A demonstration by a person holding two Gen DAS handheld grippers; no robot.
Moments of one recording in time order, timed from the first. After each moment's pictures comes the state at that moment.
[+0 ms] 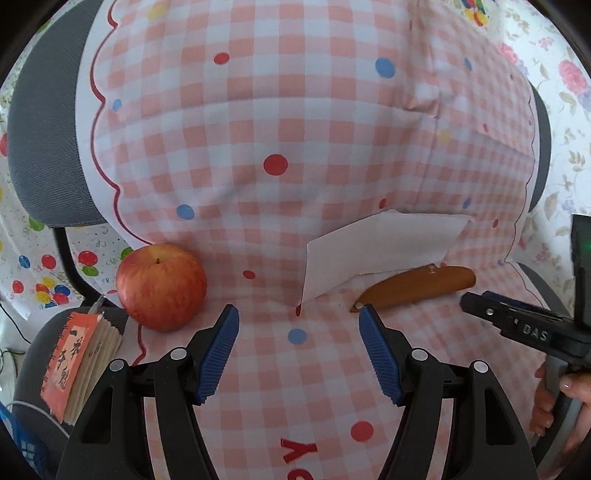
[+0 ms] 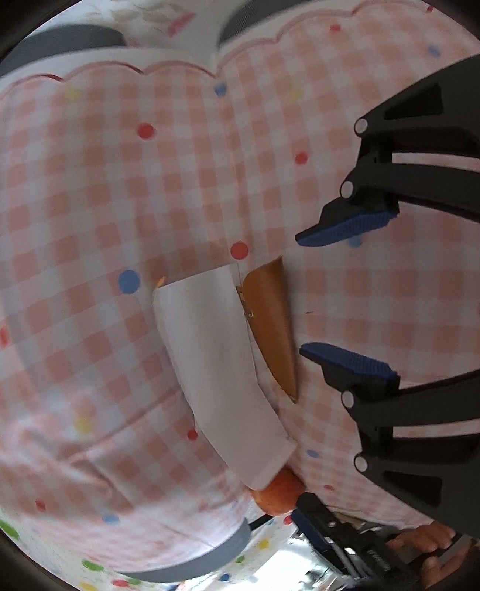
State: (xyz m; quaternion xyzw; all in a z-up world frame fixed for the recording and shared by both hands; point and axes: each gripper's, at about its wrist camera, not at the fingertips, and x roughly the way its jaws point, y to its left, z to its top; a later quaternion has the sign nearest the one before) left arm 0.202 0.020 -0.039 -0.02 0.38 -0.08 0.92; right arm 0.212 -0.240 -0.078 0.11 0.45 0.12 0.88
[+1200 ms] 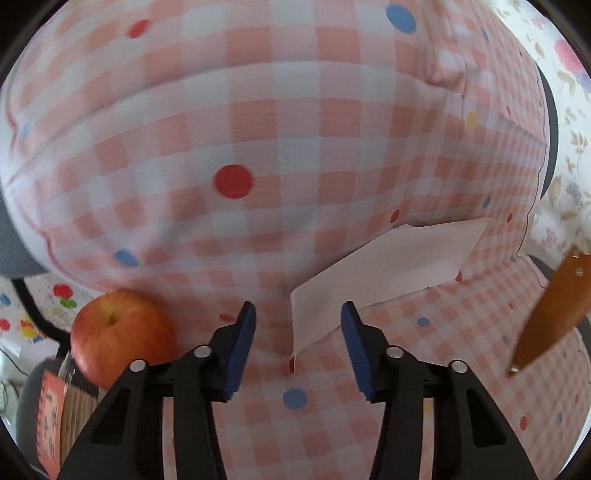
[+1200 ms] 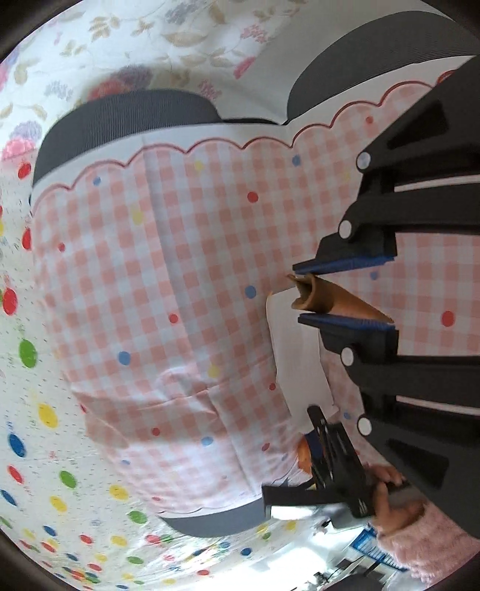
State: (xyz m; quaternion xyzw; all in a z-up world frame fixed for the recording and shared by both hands) left arm 0.267 0.008 -0.054 0.02 0.40 -0.11 0.91; right arm 0.127 -0.287 0.025 0.09 0.30 0.11 0.94
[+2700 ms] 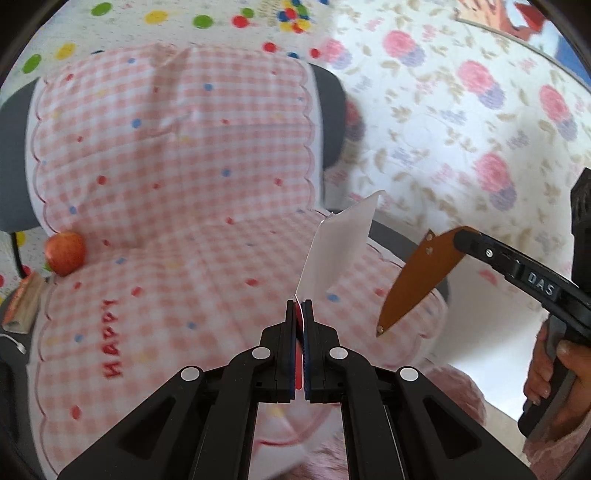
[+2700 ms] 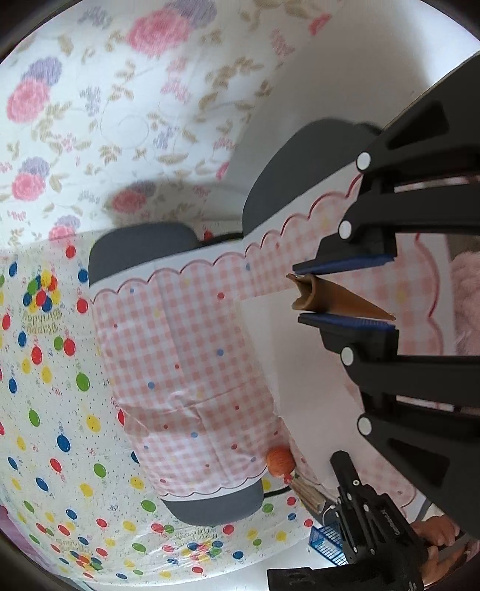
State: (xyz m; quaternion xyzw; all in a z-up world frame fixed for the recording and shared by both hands) left arm -0.031 -0.103 -0.001 0.01 0.33 -0.29 0.90; right arm -0.089 -0.350 0.021 0.08 0.25 0.01 0.96
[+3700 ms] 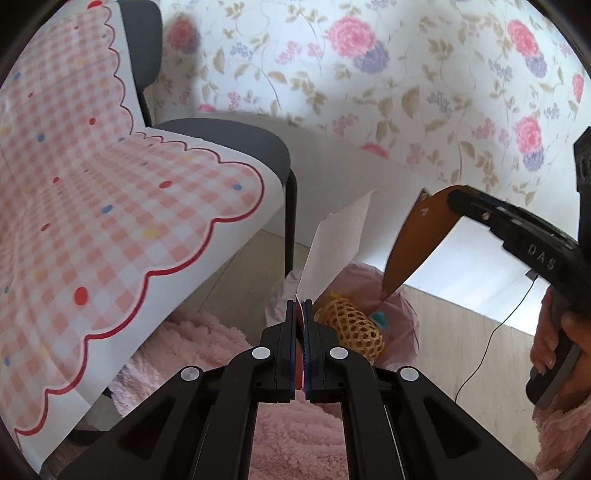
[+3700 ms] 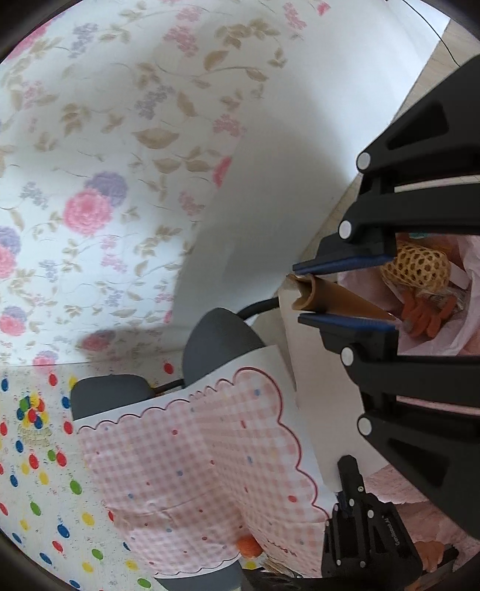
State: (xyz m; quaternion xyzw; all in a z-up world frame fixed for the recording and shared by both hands) left arm -0.131 -0.245 -0.065 0.13 0.41 -0.47 0.77; right arm -0.251 -0.445 -0.035 0.09 0.31 -0.19 0.93
